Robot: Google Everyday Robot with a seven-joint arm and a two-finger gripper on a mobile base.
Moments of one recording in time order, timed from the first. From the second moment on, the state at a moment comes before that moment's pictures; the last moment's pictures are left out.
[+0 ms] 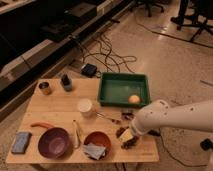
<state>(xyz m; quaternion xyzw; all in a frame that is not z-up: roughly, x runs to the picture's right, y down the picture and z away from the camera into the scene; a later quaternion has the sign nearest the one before) 0.131 0.226 0.753 -0.28 0.04 0.48 0.83</state>
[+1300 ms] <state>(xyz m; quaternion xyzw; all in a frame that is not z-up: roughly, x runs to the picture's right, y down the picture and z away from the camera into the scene) 0.103 0.226 0.781 -0.28 0.01 0.48 0.83</state>
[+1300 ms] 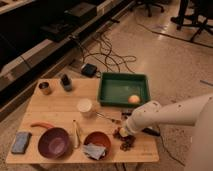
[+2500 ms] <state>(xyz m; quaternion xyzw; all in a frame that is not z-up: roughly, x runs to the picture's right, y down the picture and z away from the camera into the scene) 0.011 0.000 0.697 -0.23 -0.19 0.46 0.84</state>
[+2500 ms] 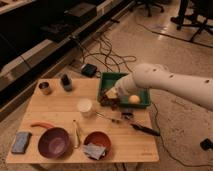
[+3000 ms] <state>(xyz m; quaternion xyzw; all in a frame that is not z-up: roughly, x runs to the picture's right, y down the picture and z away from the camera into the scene) -0.147 -0.020 0.685 -0.31 -0.30 0.35 0.83</state>
